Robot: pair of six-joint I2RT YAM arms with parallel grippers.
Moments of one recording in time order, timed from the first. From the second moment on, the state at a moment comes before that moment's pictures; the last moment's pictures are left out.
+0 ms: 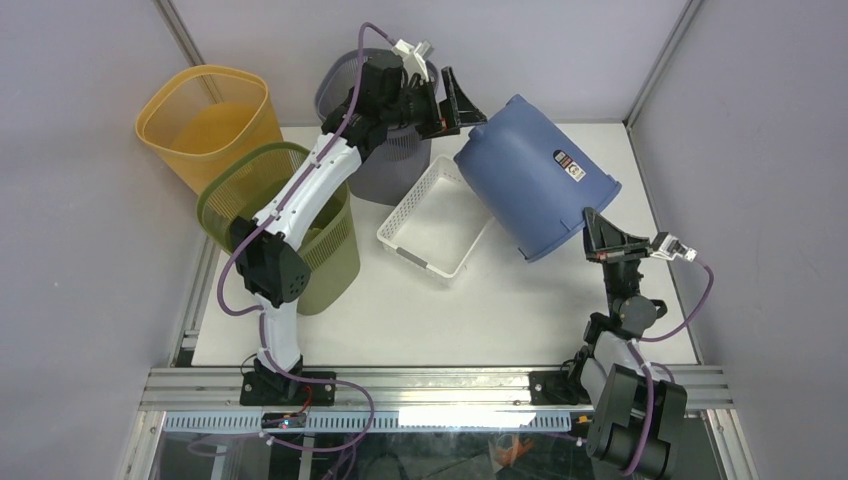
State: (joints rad) left arm -0.54 1.97 2.09 -0.41 0.53 -0.74; right arm -0.34 0.90 0.01 1.48 -0.42 1.73
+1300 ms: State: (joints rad) left arm -0.54 2.02 2.09 -0.28 0.69 -0.75; right arm -0.35 0.93 0.01 1.50 -0.47 1.74
